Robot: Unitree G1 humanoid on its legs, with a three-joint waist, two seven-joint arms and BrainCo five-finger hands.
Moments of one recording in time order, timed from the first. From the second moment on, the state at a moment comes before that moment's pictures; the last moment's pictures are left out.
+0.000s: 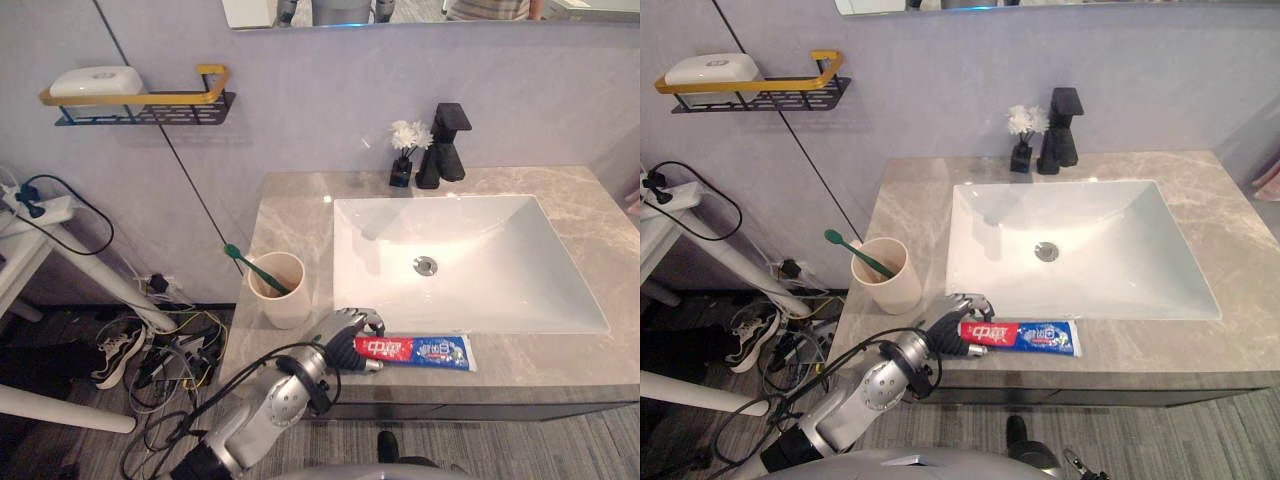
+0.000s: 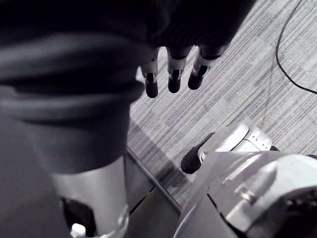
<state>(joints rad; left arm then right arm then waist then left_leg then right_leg) -0.05 0.36 -0.67 -0.08 0.54 -0.11 0.03 0.19 -0.07 -0.47 1.09 0.33 0.00 -0.08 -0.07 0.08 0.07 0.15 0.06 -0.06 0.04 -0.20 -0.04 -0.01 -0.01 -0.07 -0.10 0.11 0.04</state>
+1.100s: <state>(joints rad) -0.09 0.35 -0.63 -0.21 0.52 -0.09 0.03 0.30 -0.05 -0.51 0.65 0.42 -0.04 -0.04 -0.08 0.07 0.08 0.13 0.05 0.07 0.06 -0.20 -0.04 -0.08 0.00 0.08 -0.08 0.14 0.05</state>
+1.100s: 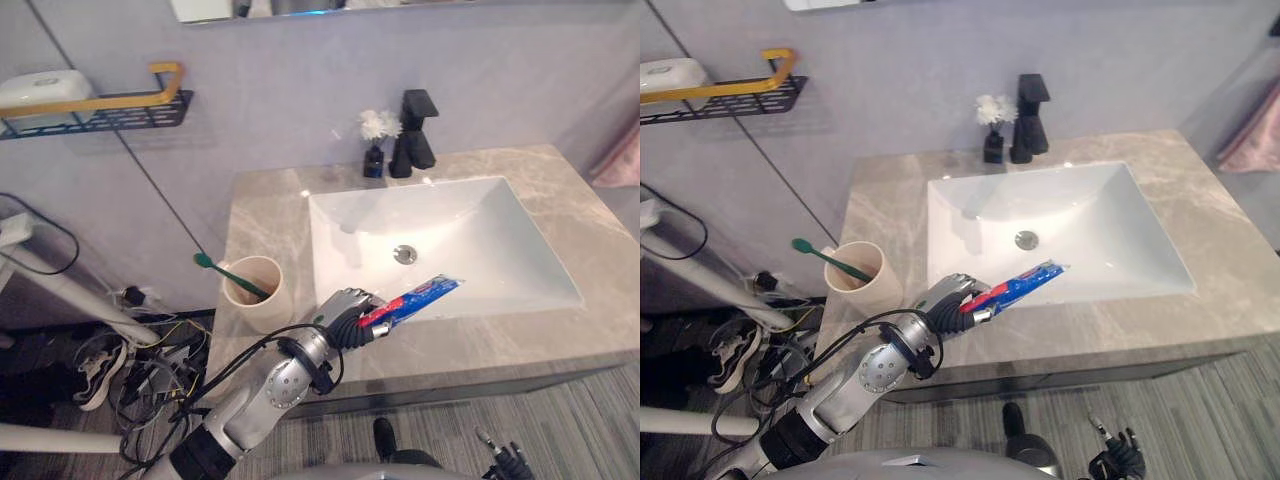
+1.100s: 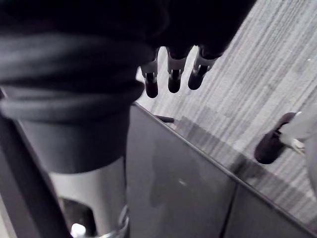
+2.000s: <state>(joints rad) -0.11 0.28 -0.44 -0.67 0.40 -0.13 0.09 0.17 0.02 -0.51 -0.36 0.85 -0.30 -0.04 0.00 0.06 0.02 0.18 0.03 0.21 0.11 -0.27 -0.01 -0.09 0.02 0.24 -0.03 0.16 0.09</state>
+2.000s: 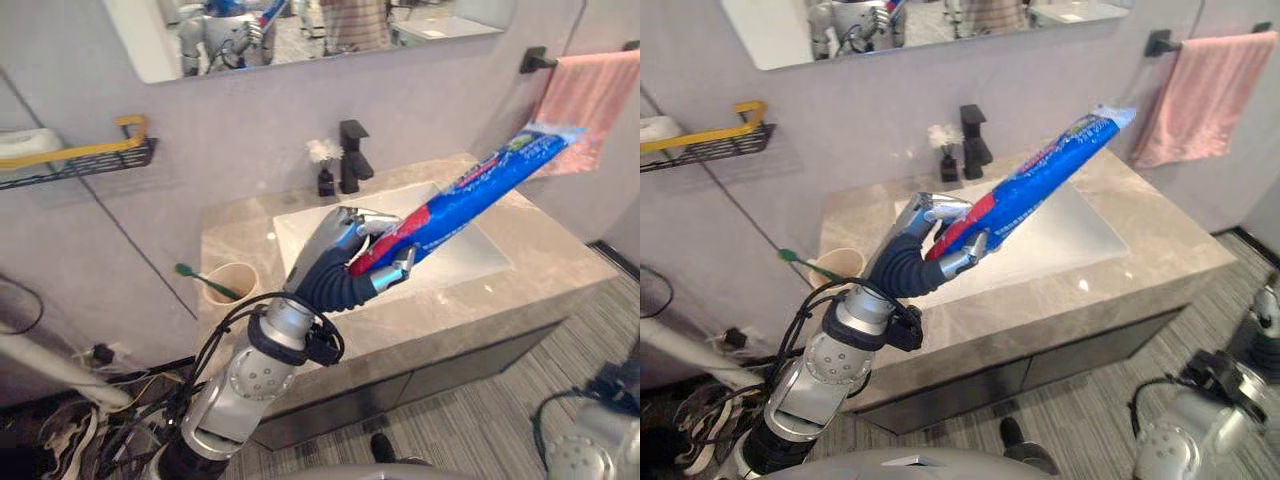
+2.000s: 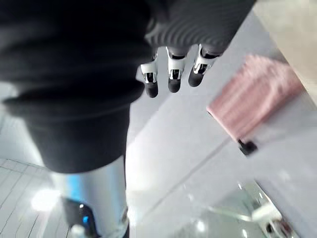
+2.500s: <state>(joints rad) 0.01 0.24 -0.23 -0.71 0.38 -0.11 0.19 0.06 -0.04 -0.14 -0.36 0.90 -0.16 0.06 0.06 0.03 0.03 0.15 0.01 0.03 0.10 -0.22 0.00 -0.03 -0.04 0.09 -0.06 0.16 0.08</state>
